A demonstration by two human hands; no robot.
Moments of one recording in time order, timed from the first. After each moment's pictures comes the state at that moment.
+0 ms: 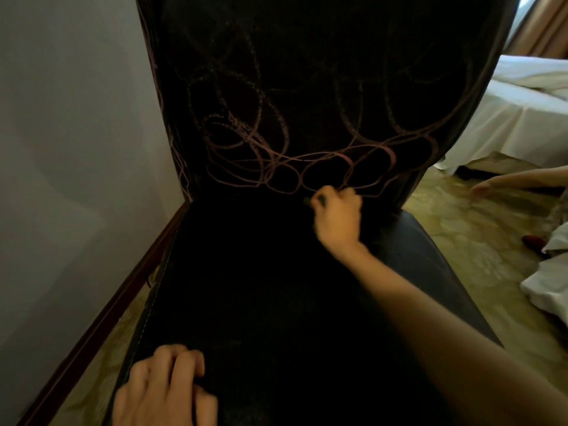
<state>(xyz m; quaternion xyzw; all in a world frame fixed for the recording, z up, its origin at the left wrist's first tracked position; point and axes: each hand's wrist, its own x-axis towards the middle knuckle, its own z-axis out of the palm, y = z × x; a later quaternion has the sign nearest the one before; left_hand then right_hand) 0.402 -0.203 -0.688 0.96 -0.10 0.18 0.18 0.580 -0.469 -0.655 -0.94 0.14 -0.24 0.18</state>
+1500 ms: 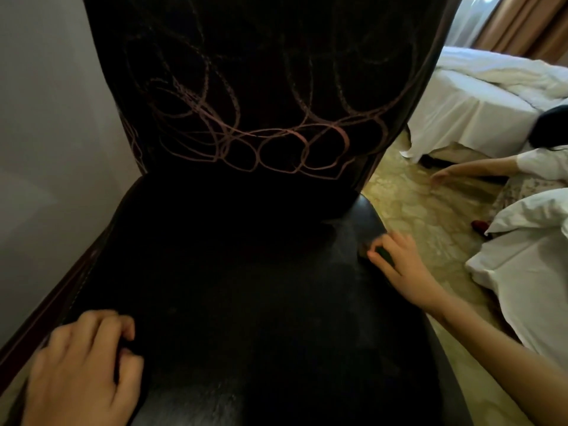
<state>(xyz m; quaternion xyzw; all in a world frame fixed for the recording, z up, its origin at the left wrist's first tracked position) 0.398 -0.197 -0.685 0.95 -0.12 0.18 0.21 0.415 -0.646 -0.677 -0.98 -0.04 -0.13 0.17</state>
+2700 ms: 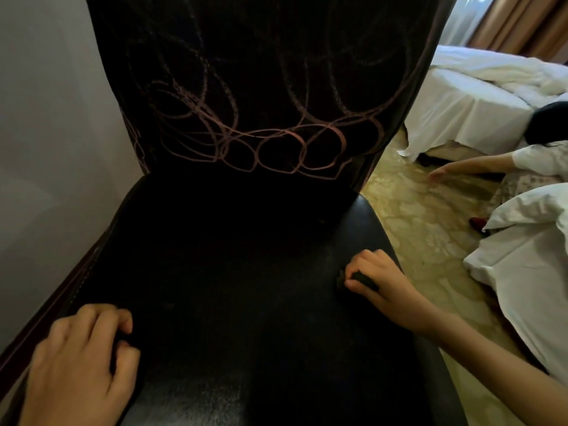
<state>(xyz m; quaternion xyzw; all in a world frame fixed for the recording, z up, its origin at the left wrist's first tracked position) 0.399 -0.191 -0.681 0.96 -0.13 0.14 0.20 0.385 -0.605 -0.664 -0.97 -0.15 -0.06 0.20</state>
